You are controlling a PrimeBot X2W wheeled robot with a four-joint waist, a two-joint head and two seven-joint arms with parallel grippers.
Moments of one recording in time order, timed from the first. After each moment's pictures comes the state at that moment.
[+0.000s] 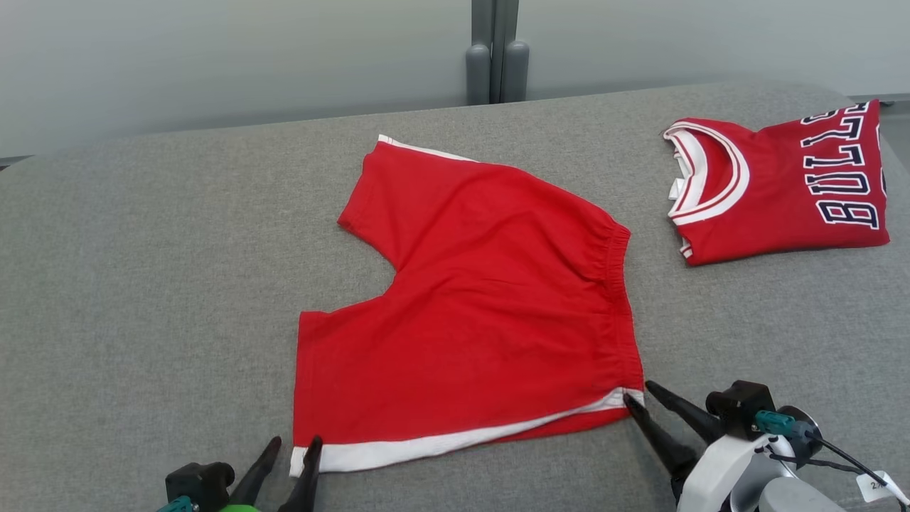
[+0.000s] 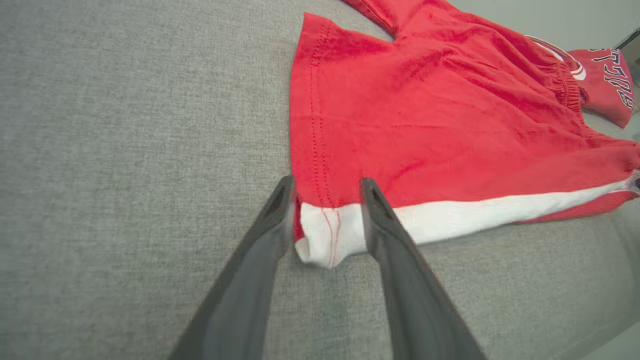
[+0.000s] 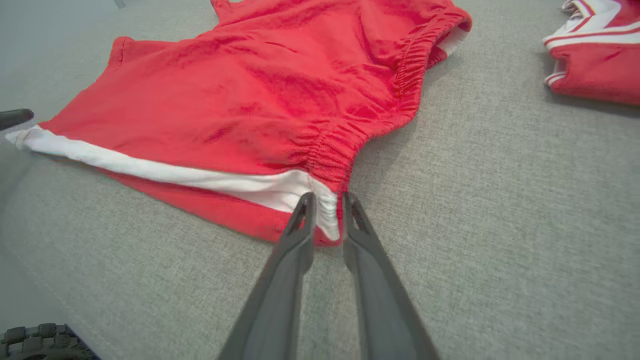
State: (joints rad) left arm 0.02 0.16 -0.39 0.42 -0.64 -0.11 -0.25; right arm -0.10 -0.32 0.61 0.46 0.40 0.12 -0.25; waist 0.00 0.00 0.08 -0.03
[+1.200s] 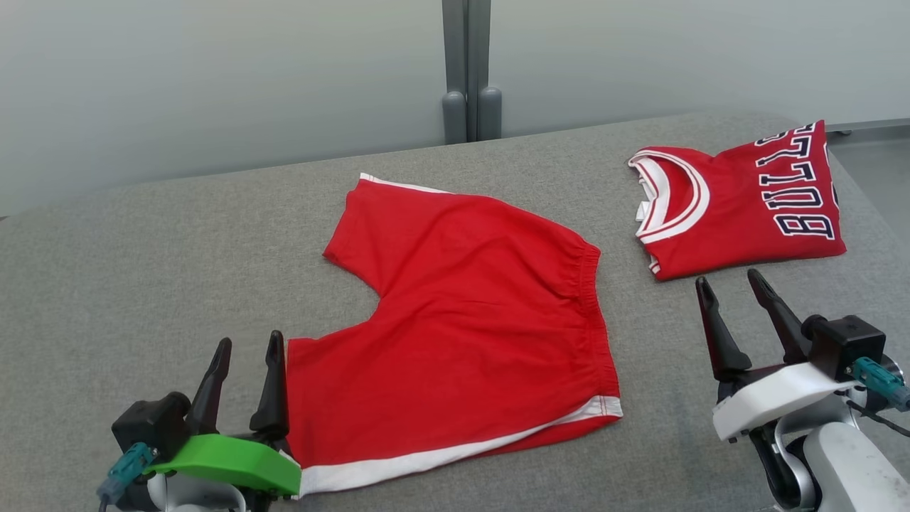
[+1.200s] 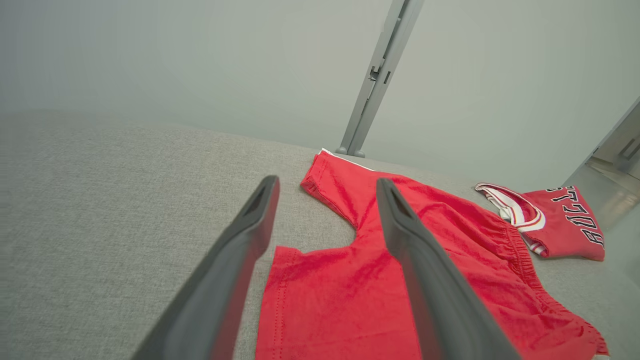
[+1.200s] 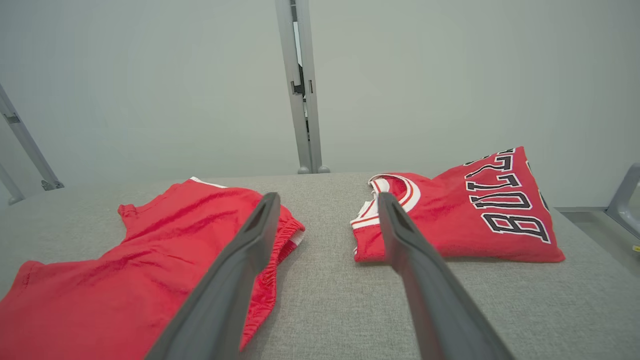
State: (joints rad) left arm -0.01 0.07 -0.19 0.19 -0.52 -0.01 -0.25; right arm -0.04 -0.26 0.26 0.18 0.35 -0.05 -0.25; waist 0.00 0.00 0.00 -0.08
